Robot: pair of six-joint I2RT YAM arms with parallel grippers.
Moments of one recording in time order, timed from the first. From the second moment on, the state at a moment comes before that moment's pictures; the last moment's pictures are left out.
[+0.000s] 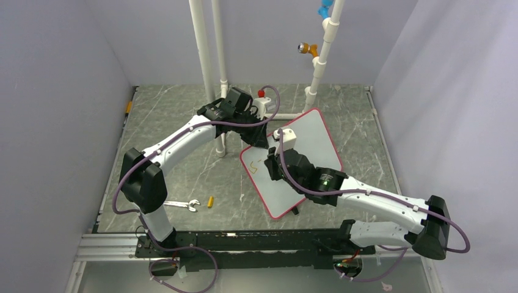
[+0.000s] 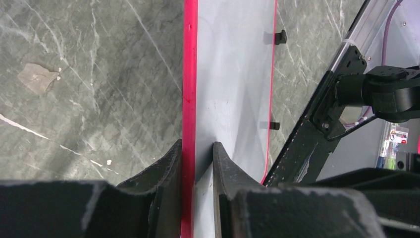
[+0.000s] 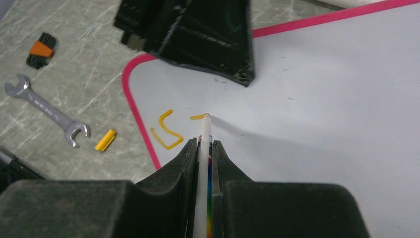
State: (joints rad) left arm -0.65 1.73 1.56 -0.63 0.50 -0.09; right arm 1.09 1.11 0.89 -0.28 0.49 0.43
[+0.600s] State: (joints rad) left arm -0.66 1.73 1.56 -0.63 0.50 -0.09; right arm 1.03 1.06 0.88 -0.29 0.44 0.41
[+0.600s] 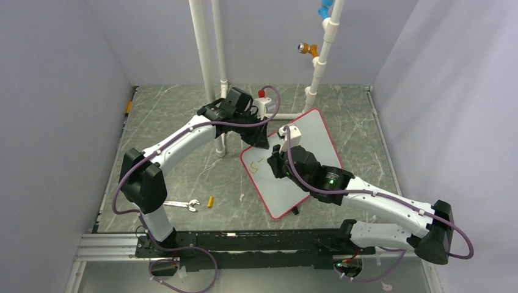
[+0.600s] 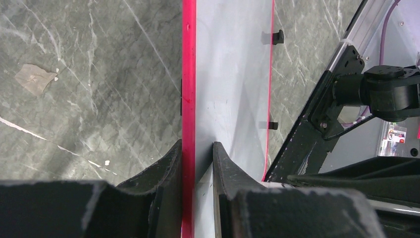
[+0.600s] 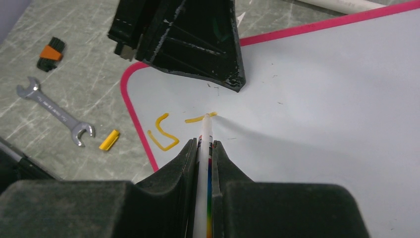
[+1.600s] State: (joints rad) left arm -0.65 1.73 1.56 -0.64 0.50 -0.09; right arm 1.00 1.14 0.95 -0.26 0.38 0.40
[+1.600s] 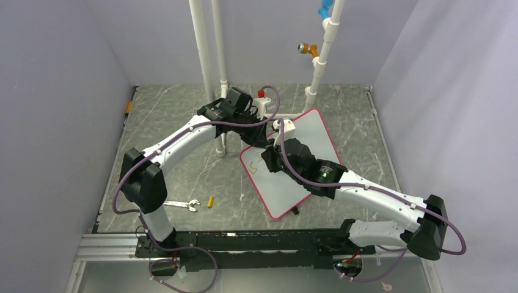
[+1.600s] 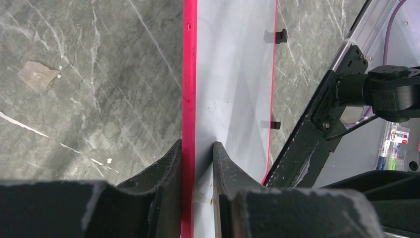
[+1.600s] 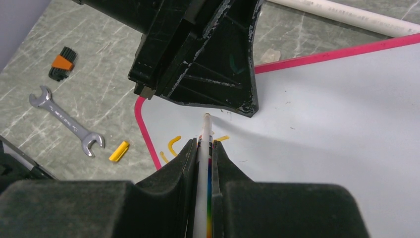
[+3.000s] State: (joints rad) left arm -0.65 1.73 1.56 -0.64 0.50 -0.09; right arm 1.00 1.09 0.90 -0.37 0.38 0.47
